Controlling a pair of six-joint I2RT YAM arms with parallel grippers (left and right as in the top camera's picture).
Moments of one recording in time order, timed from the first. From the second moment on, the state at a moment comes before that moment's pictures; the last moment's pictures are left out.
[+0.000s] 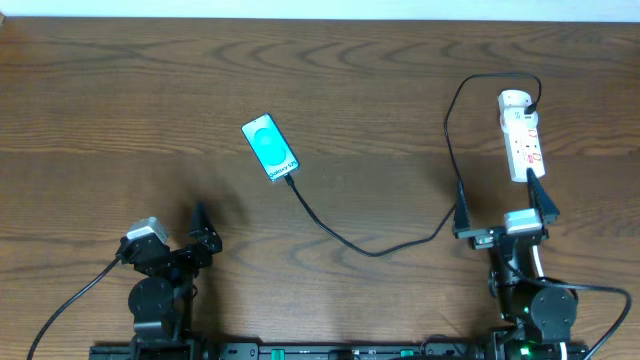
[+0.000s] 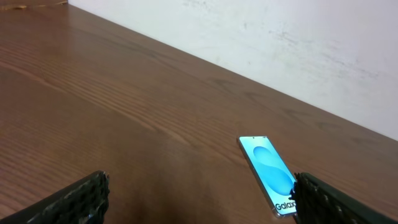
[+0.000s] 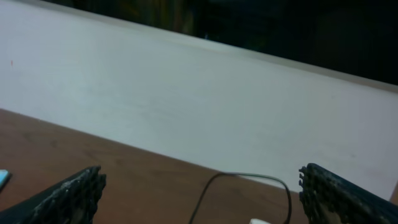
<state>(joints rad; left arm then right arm) 0.04 0.01 0.08 -0.27 -0.08 -0.35 0.08 0.28 0.09 0.41 -0.09 -0.19</state>
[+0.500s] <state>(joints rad) 0.04 0.01 0.08 -0.27 -0.08 -0.35 0.07 0.04 0.01 0.16 -0.10 -0.22</state>
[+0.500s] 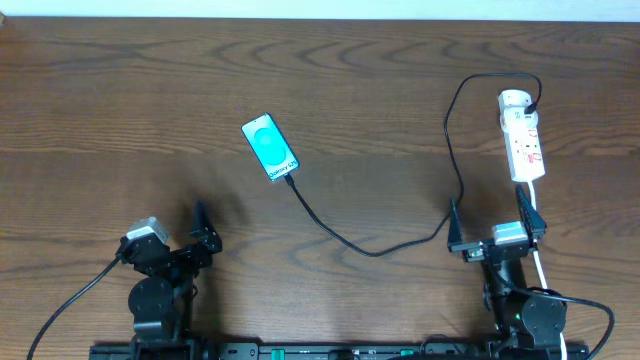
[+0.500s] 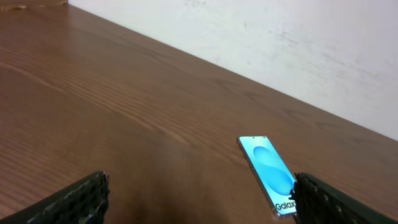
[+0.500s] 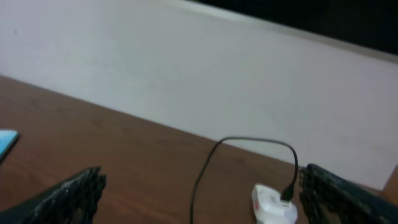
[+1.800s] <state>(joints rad) 0.04 0.01 0.08 -0.27 -0.08 -0.35 0.07 0.01 0.01 -0.06 -0.09 -0.22</state>
